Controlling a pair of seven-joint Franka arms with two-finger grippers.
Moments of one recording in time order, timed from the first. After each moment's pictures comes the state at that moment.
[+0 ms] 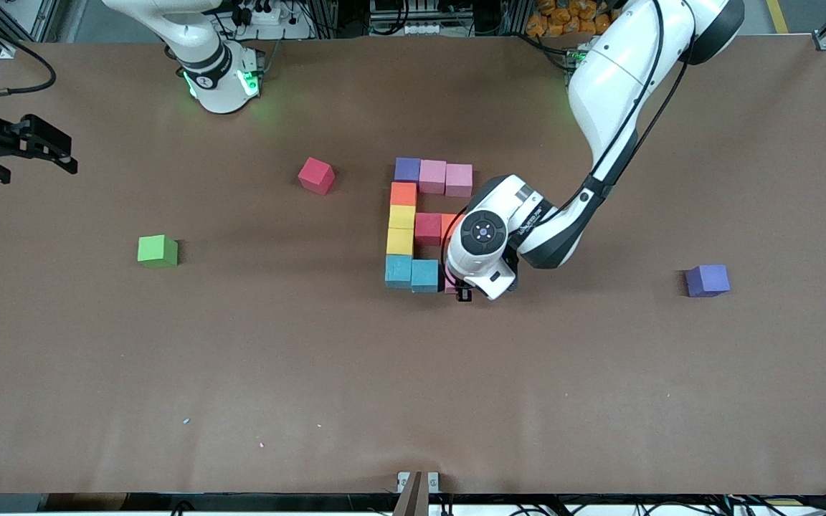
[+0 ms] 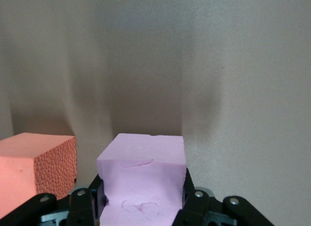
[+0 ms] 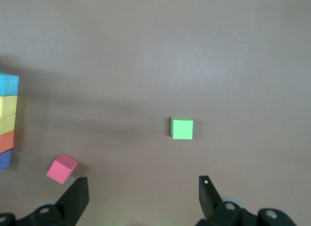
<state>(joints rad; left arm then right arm) -0.39 0.80 -0.34 -1.49 0.18 2.19 -2.32 0.02 -0.04 -0.01 -1.56 0.00 1.49 -0.14</state>
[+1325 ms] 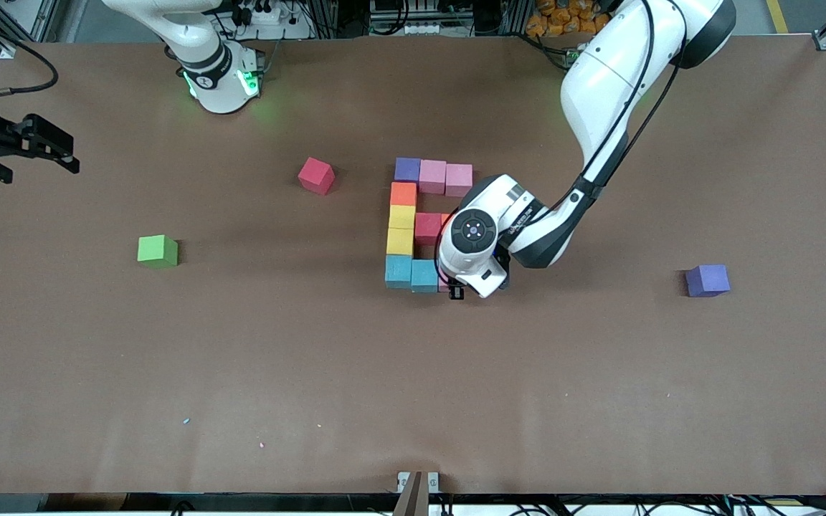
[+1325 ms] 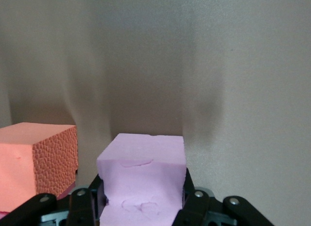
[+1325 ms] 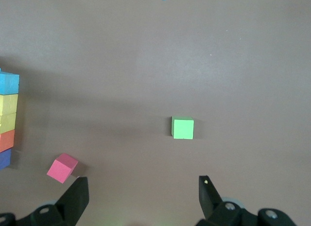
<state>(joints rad) -0.41 0.82 -0.34 -1.47 0.18 2.19 -2.33 0.02 -0.04 -0.01 -1.56 0.00 1.48 -0.14</state>
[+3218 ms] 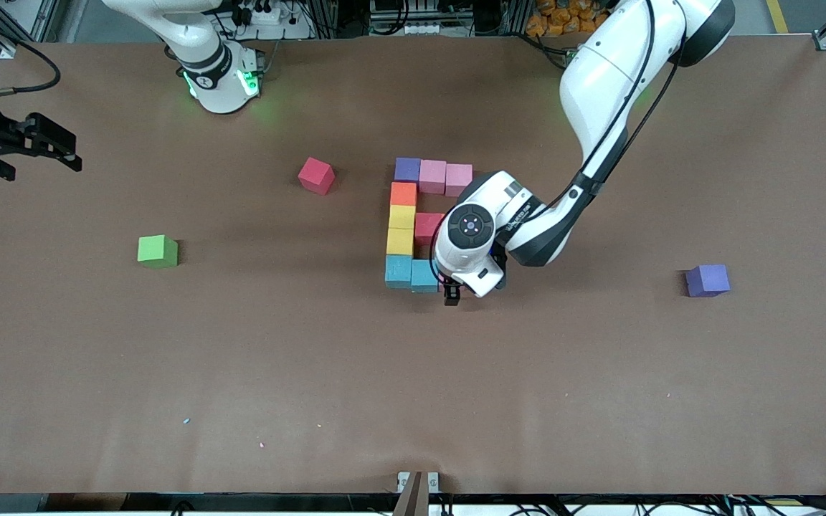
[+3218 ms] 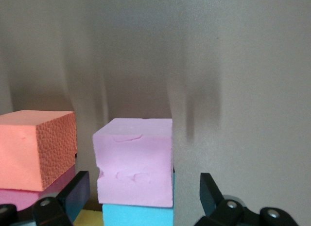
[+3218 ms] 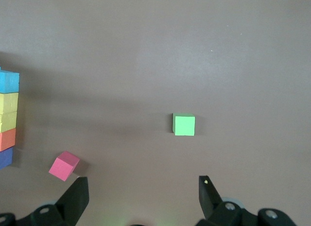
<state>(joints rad) -0.42 0.80 -0.34 -1.44 0.18 2.18 -2.32 0.02 -0.04 0.00 -1.56 0.00 1.47 -0.13</state>
